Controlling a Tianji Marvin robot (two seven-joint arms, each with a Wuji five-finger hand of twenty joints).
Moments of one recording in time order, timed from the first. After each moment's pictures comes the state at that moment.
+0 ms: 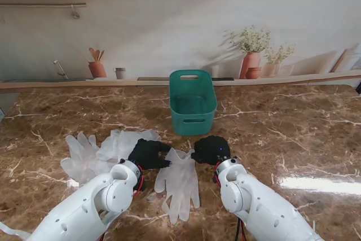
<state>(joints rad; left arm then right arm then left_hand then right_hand) 1.38 -1.15 -0.85 -1.38 0.63 0.10 0.12 -1.33 -1.17 0.82 -1.21 -0.77 0.10 -0.38 0.67 -0.47 0.66 -0.15 0.66 0.04 0.27 0.21 0.60 0.05 0.35 0.34 0.38 0.11 0.31 0.59 -0.05 0.14 0.77 0.68 0.35 -0.61 1.02 -0.23 1.05 -0.20 0.88 0.55 1.27 -0.05 0.64 0.76 1.03 0.02 0.88 0.73 0.55 0.15 1.28 0.72</state>
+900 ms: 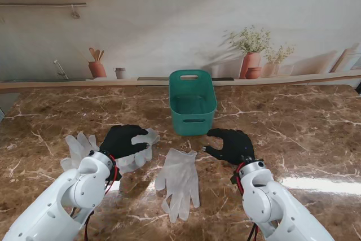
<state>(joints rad) 1.56 -1.12 -1.17 -1.60 0.72 0.05 0.03 -1.64 -1.13 1.18 -1.59 -0.84 0.03 -0.27 0.67 -0.30 0.48 -0.12 0.62 0.06 0.25 0.19 0.50 0.06 0.31 0.26 0.31 0.11 0.25 0.44 -0.03 0.05 0.58 0.44 0.21 -0.46 0.82 -0.09 0.68 -0.06 0.33 0.50 0.82 -0.05 0.21 0.31 0.77 -0.03 0.21 0.29 0.39 0.00 0.83 0.33</state>
